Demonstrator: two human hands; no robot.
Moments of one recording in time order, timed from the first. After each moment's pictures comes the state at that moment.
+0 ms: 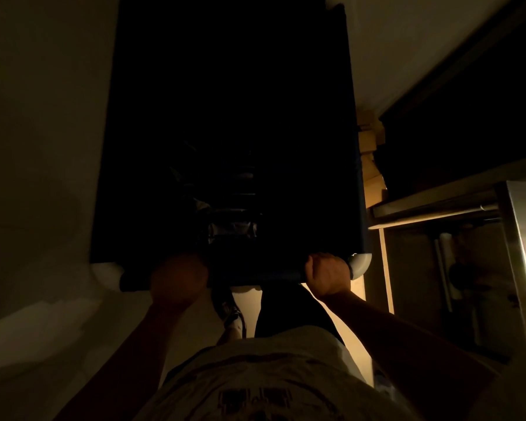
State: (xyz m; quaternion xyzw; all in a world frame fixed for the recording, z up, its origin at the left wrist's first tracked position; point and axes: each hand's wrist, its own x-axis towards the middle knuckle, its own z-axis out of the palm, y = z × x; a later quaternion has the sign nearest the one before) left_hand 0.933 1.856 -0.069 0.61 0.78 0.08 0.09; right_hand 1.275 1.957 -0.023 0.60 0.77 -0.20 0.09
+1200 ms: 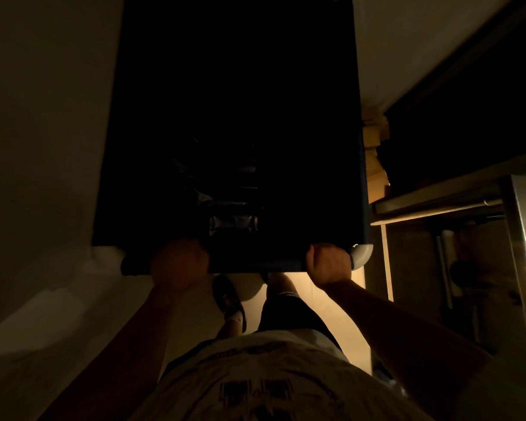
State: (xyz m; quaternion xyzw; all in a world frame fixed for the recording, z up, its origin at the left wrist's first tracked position) left_hand 0.937 1.859 -0.056 0.60 0.79 0.08 0.11; right_hand 1.270 1.951 -0.021 0.62 0.76 -0.17 0.09
